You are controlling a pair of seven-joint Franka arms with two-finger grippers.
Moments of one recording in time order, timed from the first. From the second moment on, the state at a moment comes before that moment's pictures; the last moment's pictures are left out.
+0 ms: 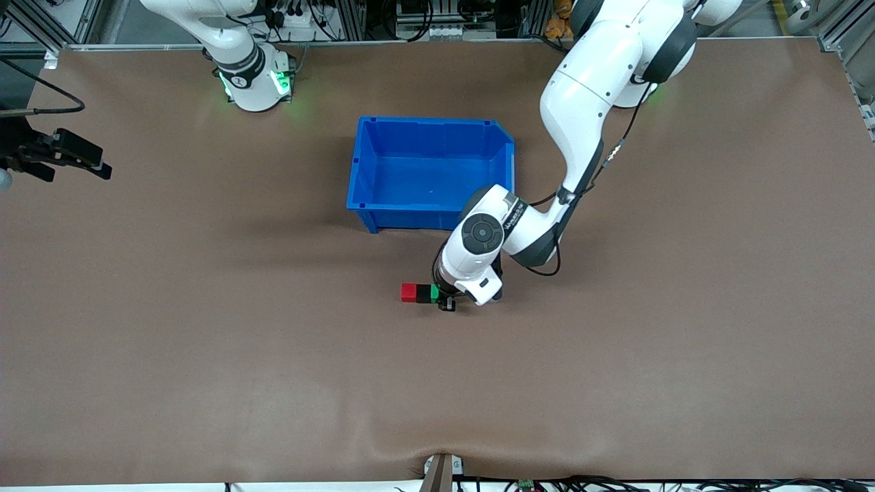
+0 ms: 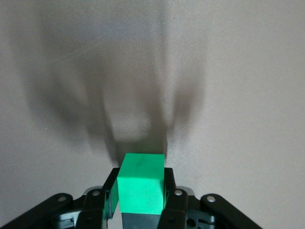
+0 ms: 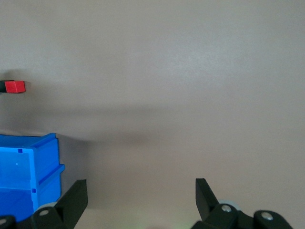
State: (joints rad) left arm -0.64 0.98 -0.08 -1.22 -0.11 2.34 -2.15; right arm -0.03 -0.04 -0.04 -1.61 0.06 1.51 -0.06
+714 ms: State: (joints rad) left arm -0.44 0.68 -0.06 -1.18 -0.10 2.01 -1.67; right arm -0.03 -0.04 -0.04 -1.59 0.06 1.46 -0.06
